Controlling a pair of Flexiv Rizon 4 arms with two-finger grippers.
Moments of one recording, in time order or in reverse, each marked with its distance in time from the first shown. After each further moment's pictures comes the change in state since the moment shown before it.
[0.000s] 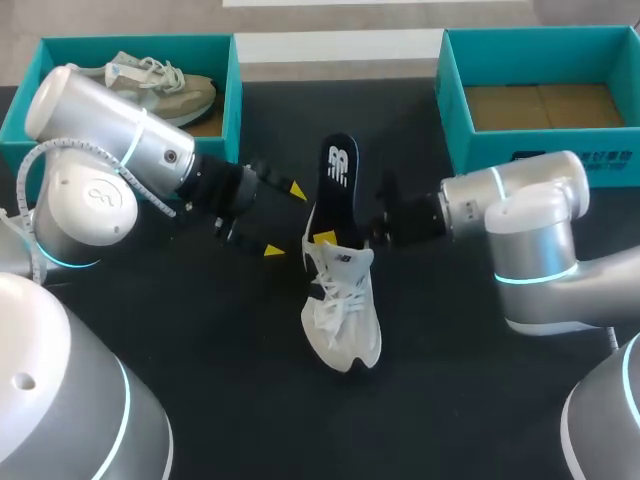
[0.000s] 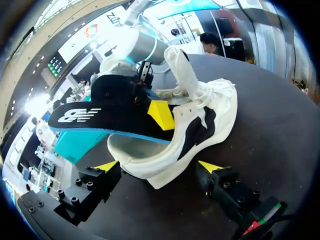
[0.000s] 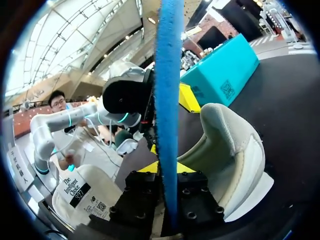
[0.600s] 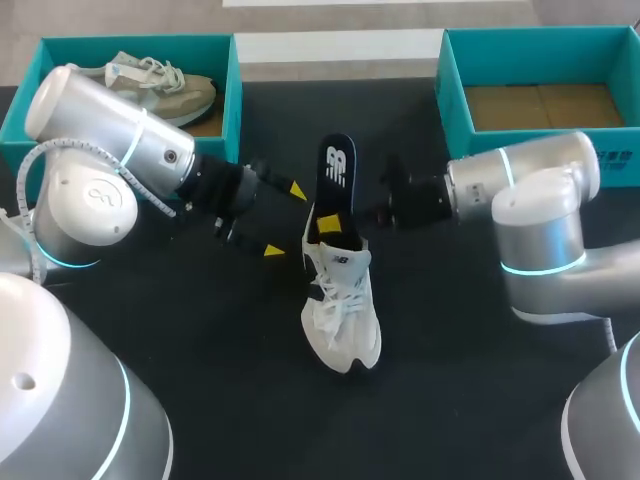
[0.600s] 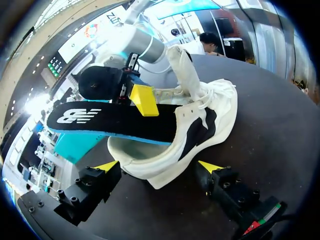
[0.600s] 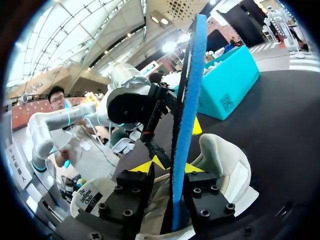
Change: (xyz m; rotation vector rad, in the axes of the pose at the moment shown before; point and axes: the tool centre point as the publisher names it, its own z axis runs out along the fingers) left arm 0.000 0.000 0.000 0.000 0.000 0.000; right arm 0.002 0.025 -0.014 0.004 -0.040 -0.052
